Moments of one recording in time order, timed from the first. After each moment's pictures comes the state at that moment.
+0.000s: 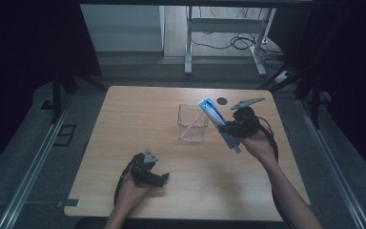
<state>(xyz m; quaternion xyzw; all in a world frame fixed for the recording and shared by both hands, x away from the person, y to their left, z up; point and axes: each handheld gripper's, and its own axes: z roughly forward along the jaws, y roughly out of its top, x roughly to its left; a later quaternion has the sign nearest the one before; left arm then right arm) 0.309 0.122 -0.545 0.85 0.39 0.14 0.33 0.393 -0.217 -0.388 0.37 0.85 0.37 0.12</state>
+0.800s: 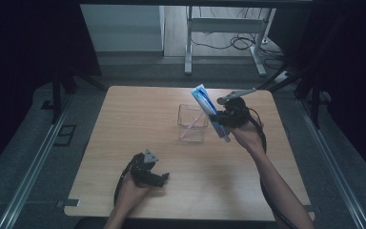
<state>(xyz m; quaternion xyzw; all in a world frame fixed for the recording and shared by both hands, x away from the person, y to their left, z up) 0.309 0.122 -0.545 0.85 0.39 0.14 0.33 0.418 -0.192 -0.380 0.36 0.83 0.40 0.14</state>
